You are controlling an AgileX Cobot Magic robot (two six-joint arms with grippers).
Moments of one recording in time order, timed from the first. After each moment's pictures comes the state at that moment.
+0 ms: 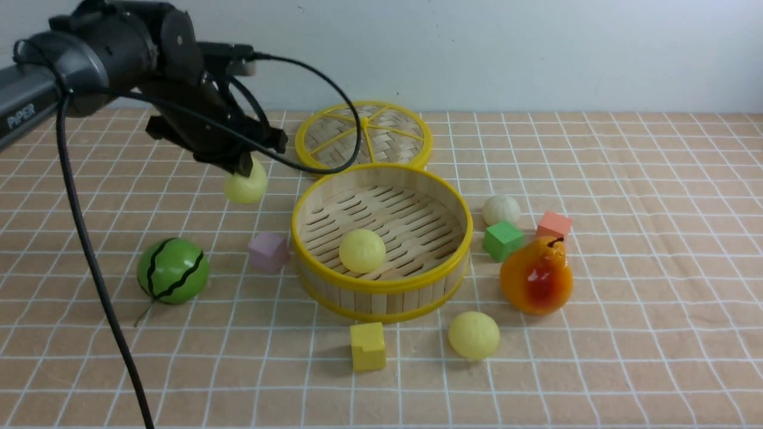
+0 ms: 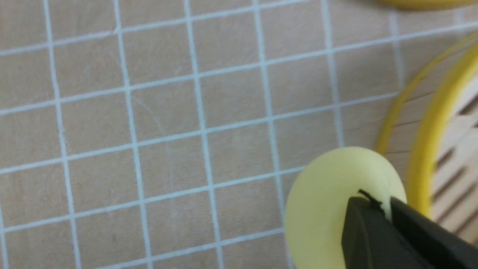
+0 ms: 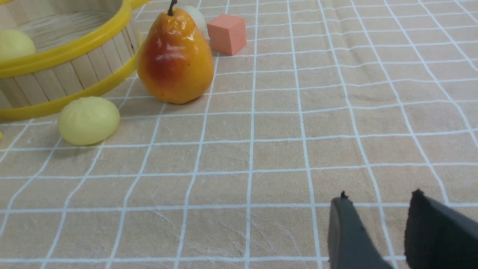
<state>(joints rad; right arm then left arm) 0.03 -0.01 0.02 0.10 0.39 0.00 -0.23 2.03 -1.88 -0.06 0.88 0.02</state>
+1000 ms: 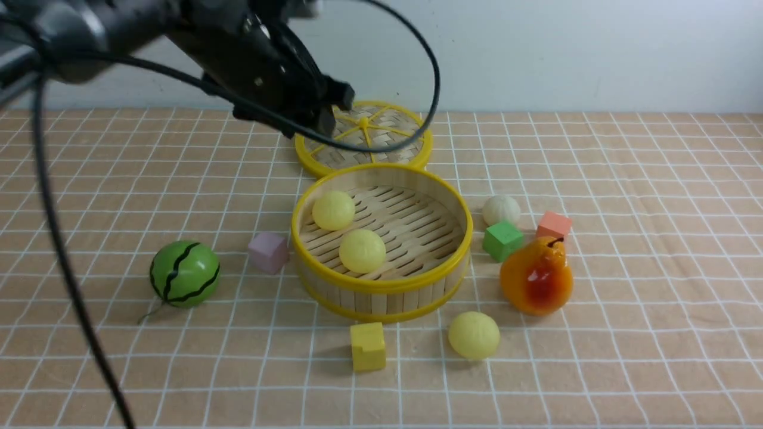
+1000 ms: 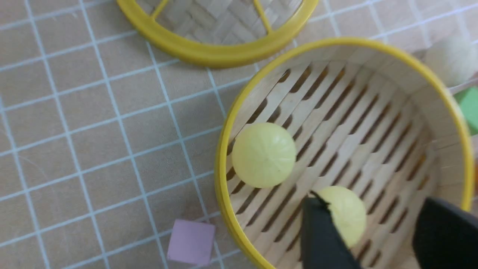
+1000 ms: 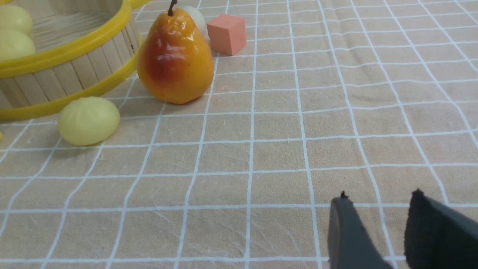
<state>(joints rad) 0.03 -0.01 0.02 0.10 0.39 0.00 -0.35 1.79 -1.84 -0.12 0.93 -0.01</state>
